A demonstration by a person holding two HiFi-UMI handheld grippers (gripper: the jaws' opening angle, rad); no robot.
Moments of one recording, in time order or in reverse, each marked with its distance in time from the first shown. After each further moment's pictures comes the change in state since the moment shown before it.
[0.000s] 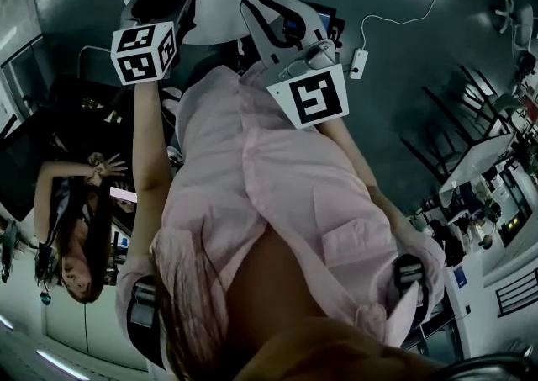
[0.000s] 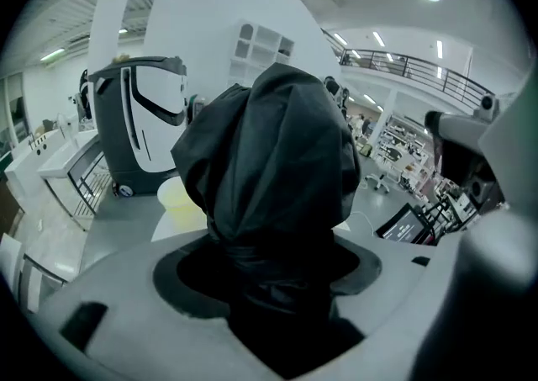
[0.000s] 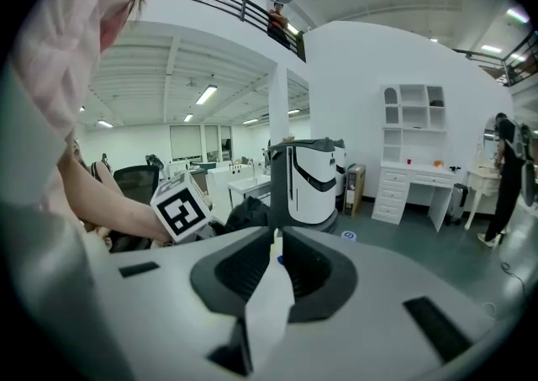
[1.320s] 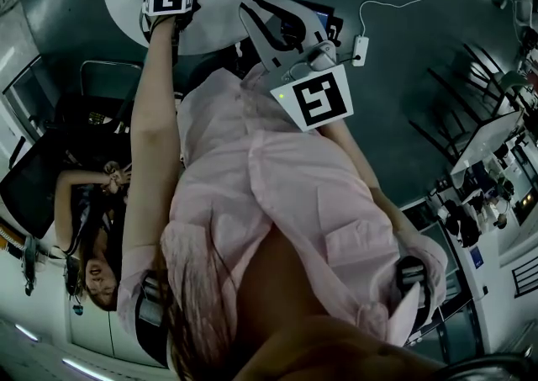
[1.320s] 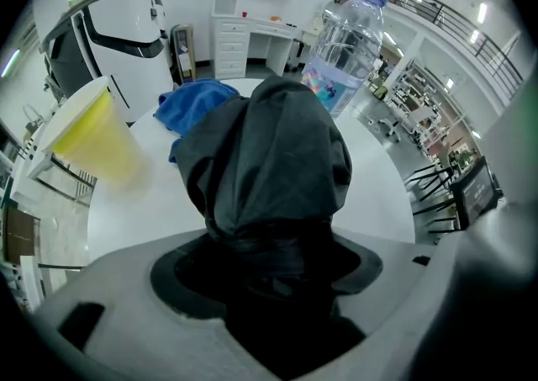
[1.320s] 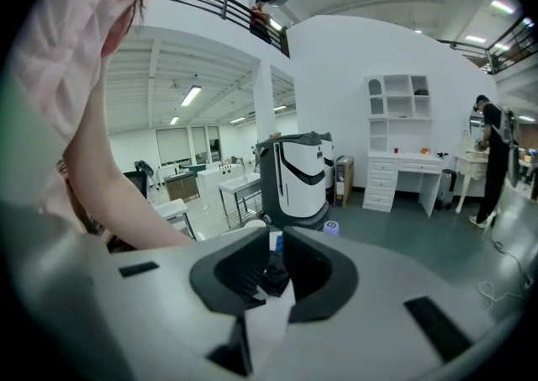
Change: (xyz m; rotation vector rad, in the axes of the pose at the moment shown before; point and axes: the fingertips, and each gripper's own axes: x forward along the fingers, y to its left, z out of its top) left arm 0.140 0.031 -0.092 0.006 0.464 0.022; right arm -0.001 -0.015 -0.001 0.096 0.005 -0.059
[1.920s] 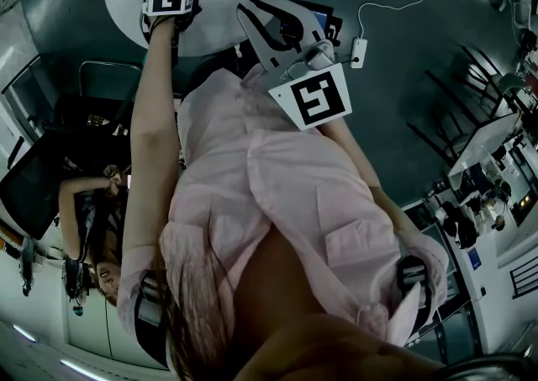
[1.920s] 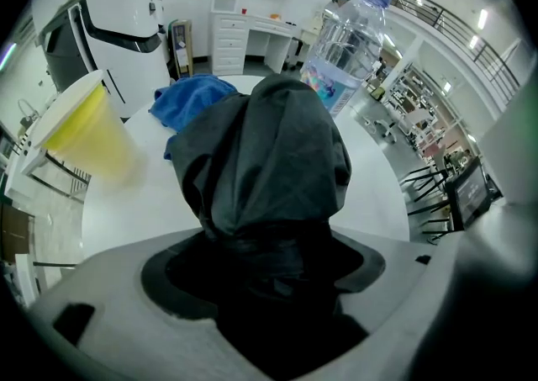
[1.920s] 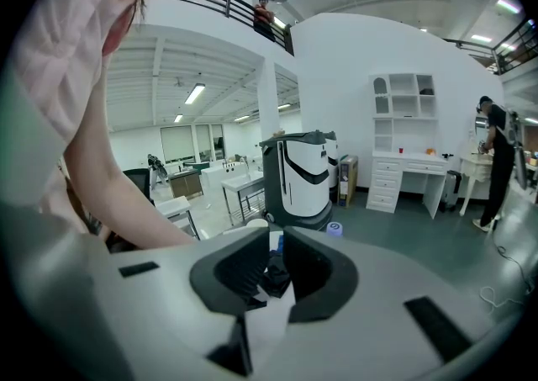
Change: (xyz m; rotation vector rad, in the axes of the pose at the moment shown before) left arm -0.006 -0.003 0.002 0.007 0.012 -0.013; right arm 0.004 0.001 -0.002 -0.027 0.024 0.028
